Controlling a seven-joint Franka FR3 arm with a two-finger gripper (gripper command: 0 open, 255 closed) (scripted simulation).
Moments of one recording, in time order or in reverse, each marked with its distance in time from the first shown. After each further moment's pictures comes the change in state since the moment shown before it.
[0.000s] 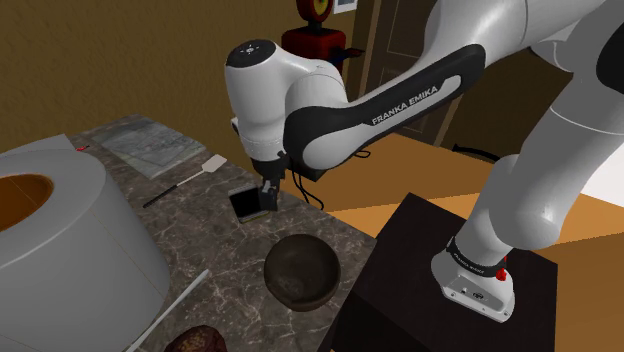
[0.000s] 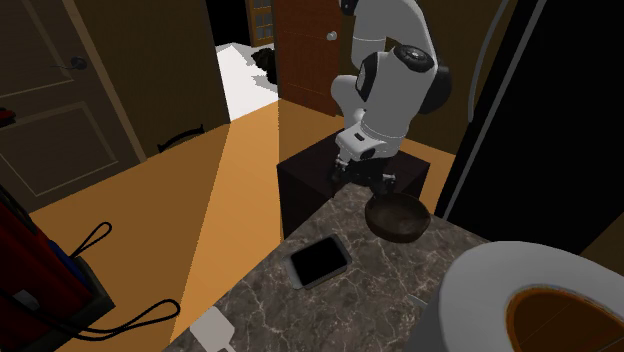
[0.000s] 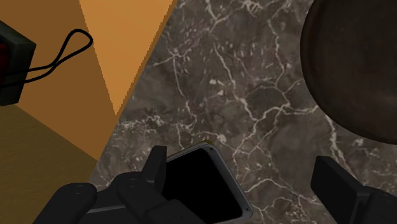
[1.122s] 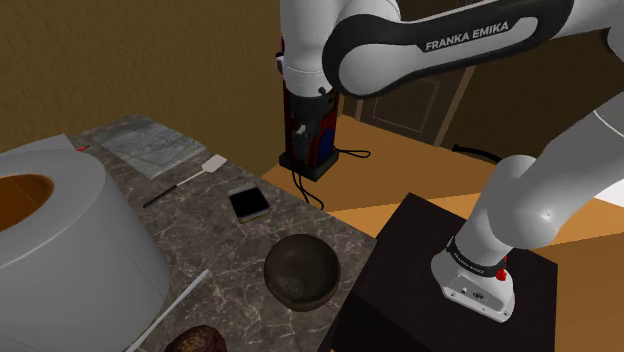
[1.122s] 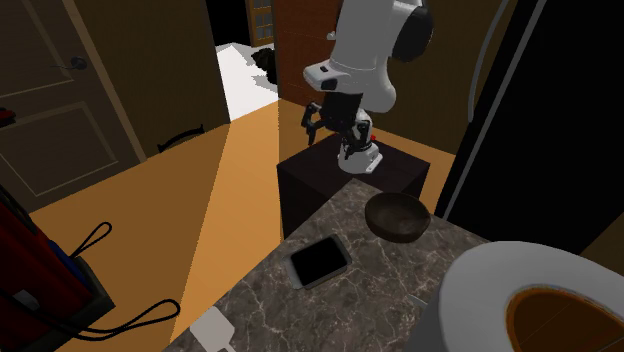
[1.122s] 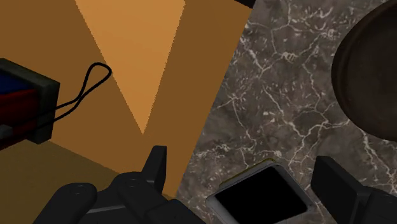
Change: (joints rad) arm -0.058 -0.285 -0.121 -0.060 0.135 -0.161 -0.094
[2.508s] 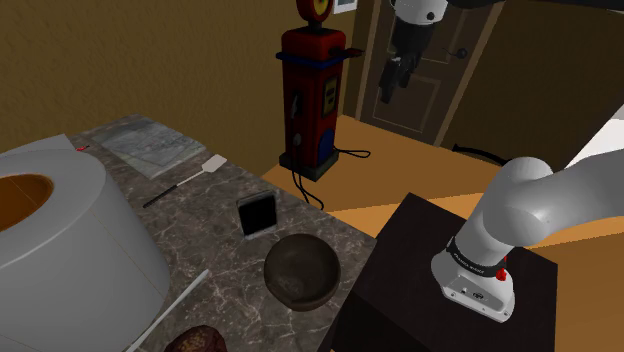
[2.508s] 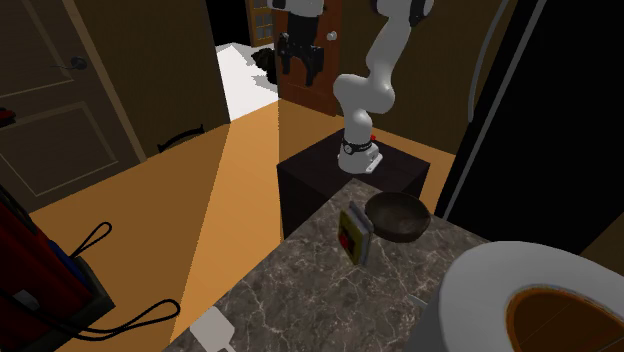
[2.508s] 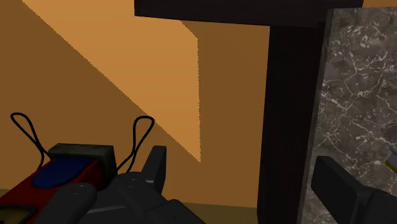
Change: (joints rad) arm -0.148 -0.448 -0.295 -0.127 0.011 -0.270 -0.087
